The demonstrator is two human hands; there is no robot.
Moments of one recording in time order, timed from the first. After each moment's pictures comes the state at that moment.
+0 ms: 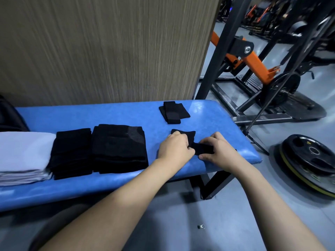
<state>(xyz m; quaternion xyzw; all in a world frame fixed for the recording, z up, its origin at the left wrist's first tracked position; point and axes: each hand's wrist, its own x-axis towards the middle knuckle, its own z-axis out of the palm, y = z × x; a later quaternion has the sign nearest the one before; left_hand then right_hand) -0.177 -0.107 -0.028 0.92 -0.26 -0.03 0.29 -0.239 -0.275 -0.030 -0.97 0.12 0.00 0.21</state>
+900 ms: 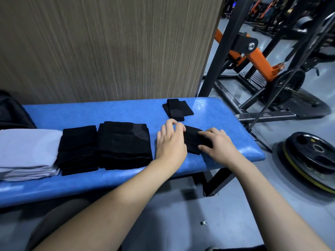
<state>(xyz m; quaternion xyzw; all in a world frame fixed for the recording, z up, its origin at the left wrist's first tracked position) -0.176 -0.091 -0.039 0.92 -0.25 0.08 0.28 -0.226 -0.266 -0.036 -0.98 0.09 -0.04 0.15</state>
